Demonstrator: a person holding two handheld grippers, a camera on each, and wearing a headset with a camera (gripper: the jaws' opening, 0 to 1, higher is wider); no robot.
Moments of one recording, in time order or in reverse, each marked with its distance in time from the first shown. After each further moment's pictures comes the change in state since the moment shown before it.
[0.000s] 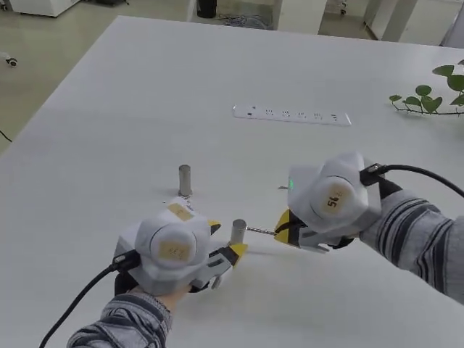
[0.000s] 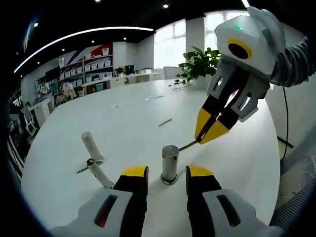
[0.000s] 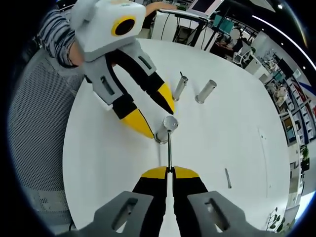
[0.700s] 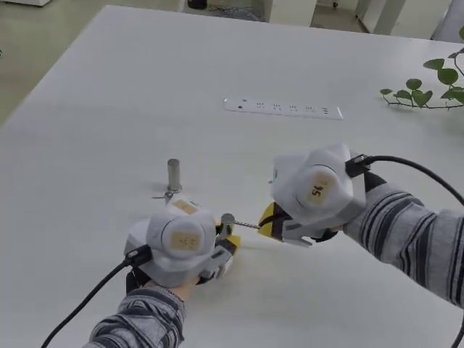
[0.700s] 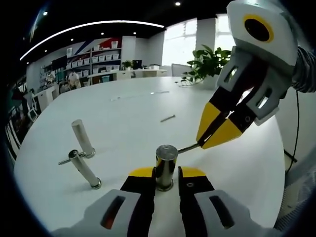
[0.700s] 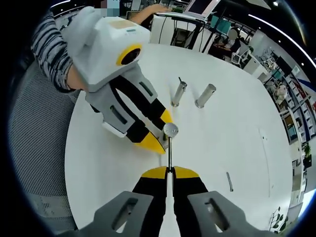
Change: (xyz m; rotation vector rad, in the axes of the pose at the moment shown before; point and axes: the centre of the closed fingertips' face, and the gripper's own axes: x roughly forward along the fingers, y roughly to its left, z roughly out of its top) left arm 0.019 -0.003 -0.008 -0.097 0.015 0.036; right arm 0.001 0.002 0.011 0.009 -0.015 0.001
